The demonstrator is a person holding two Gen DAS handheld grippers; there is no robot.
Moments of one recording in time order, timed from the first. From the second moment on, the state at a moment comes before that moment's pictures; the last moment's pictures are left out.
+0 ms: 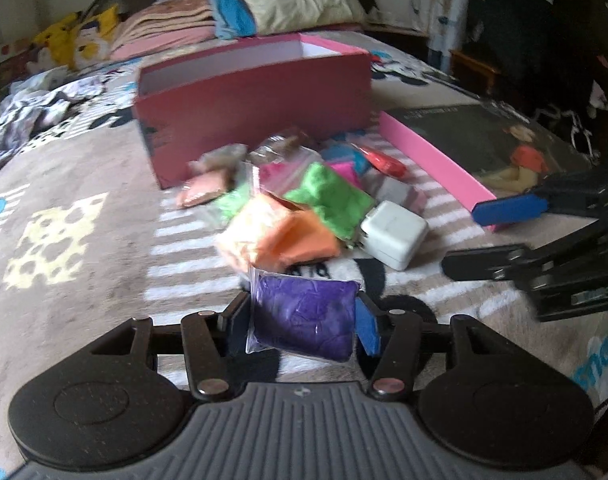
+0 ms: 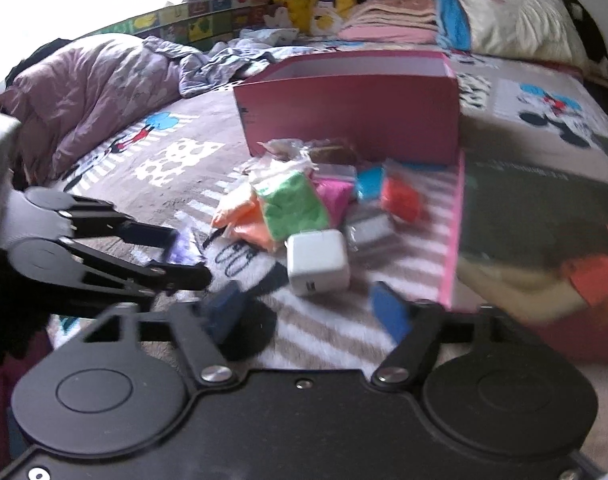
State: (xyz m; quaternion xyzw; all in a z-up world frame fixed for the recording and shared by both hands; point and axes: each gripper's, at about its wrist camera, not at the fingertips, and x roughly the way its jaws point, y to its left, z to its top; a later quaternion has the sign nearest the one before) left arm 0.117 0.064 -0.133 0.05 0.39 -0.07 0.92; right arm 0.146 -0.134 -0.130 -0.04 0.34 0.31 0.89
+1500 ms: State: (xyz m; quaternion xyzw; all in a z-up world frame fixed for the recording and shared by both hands) left arm 0.246 0.099 -0.022 0.01 0.29 -0.06 0.95; right arm 0.162 -0.107 -0.189 -0.05 0.25 0.29 0.92
